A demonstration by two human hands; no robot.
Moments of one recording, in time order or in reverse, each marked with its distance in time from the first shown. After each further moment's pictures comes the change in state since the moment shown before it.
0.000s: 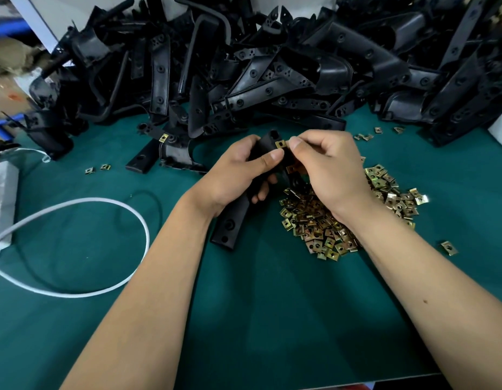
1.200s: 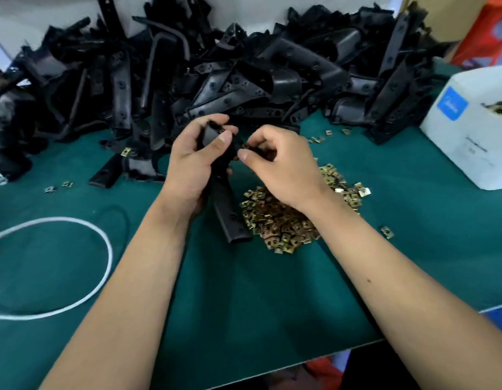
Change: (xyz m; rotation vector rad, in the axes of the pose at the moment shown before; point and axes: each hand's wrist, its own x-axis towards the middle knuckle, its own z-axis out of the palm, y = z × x) left_hand 0.000 0.025 0.021 -0.115 0.351 0.171; right_hand 0.000 -0.013 -0.011 -0.249 -0.024 -0.072
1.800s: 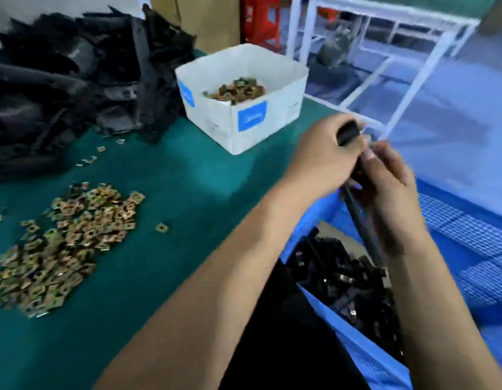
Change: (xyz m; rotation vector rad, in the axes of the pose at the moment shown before) left_hand -0.138 0.022 0.431 0.116 -0.836 0.041; right_hand -0.261 0.080 -0.306 0.457 0.866 0.294
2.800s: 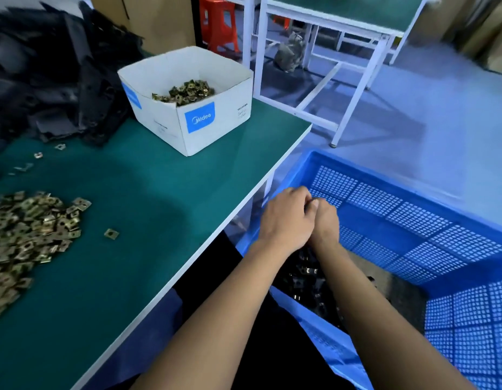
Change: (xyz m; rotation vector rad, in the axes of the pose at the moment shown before) left_hand -0.040 -0.089 0.074 0.580 -0.097 0.057; right_hand -0.003 0.076 -0.046 -1.265 0.194 0.465
